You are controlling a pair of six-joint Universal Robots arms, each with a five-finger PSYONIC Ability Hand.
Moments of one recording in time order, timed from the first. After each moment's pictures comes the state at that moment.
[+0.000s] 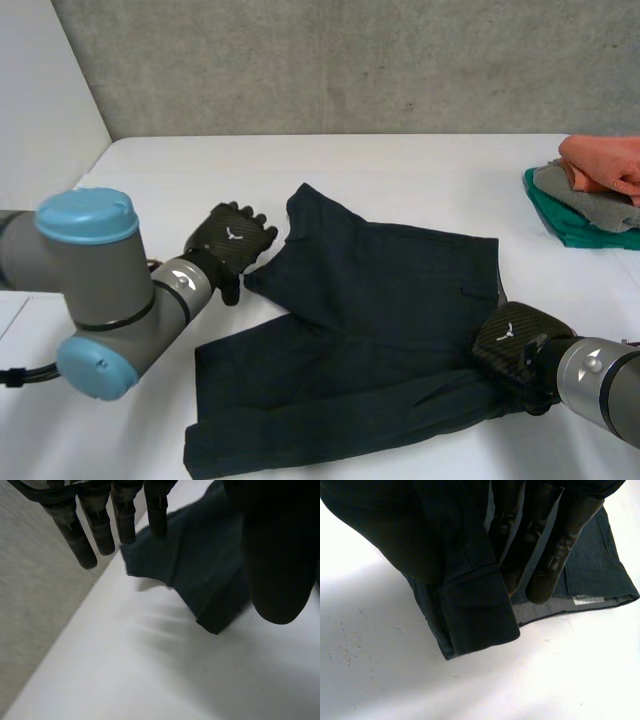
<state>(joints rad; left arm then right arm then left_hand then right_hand) 4.28 -2.11 -1.49 3.30 -1.38 3.80 1.84 -1.41 1.79 0.41 1.36 2.15 0.30 0.30 0.29 0.30 0.13 0.98 1.18 1.19 1.19 0.99</state>
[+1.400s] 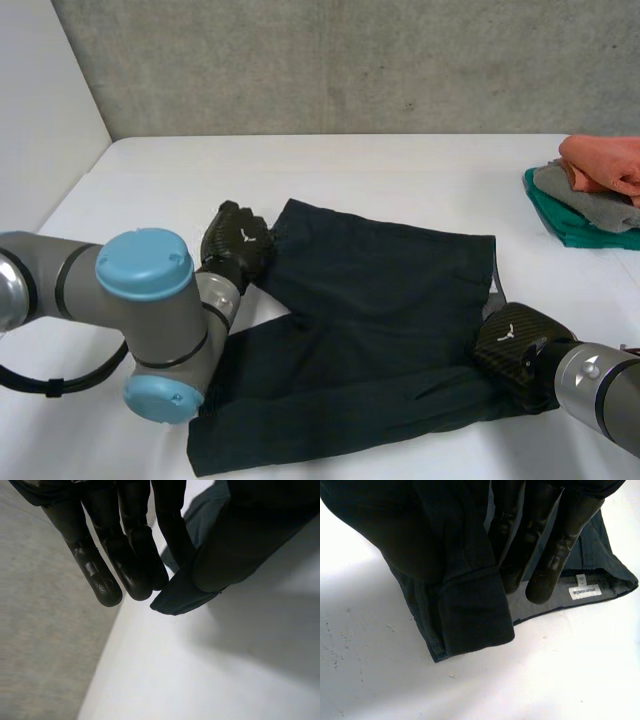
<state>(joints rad) 4.14 -2.17 -1.52 3.55 -1.69 3.99 1.83 -1.40 1.84 0.32 1.36 2.17 1.13 1.20 1.19 1.20 0.99 0.98 1.18 1.19 1.19 0.99</state>
